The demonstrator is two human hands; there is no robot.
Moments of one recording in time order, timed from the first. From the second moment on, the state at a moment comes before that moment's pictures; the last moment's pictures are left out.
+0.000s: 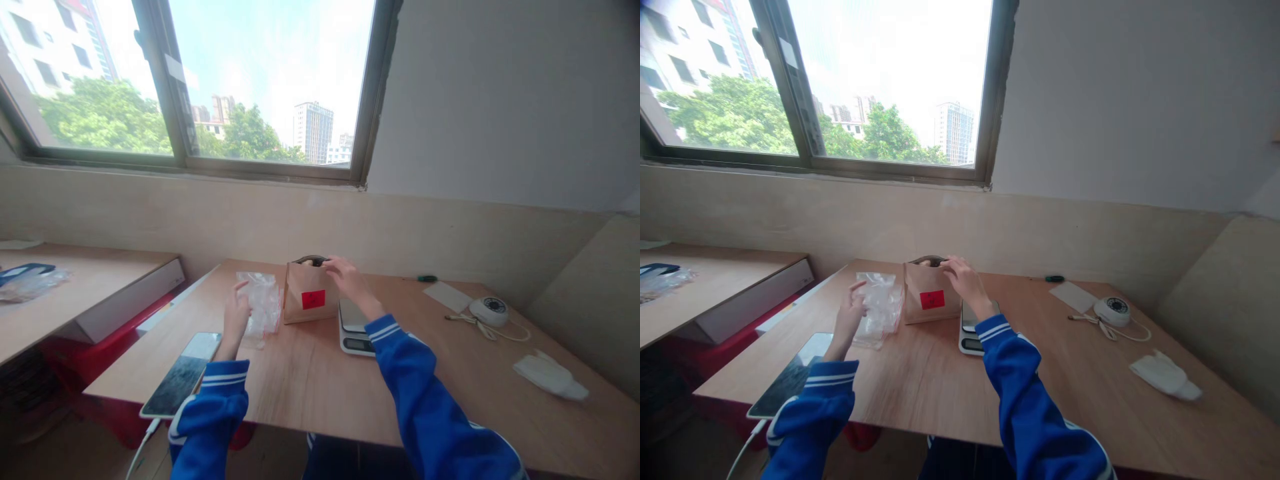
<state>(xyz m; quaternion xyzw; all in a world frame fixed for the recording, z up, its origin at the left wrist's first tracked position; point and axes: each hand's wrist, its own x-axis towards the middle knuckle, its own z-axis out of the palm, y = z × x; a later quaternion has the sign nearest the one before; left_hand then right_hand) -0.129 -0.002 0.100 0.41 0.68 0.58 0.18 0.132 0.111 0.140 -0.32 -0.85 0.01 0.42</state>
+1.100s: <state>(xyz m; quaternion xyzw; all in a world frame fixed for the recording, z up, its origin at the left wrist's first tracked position) -0.132 0.038 -0.009 0.58 0.67 0.46 0.07 0.101 0.023 0.036 -0.50 -0.83 -0.17 0.19</state>
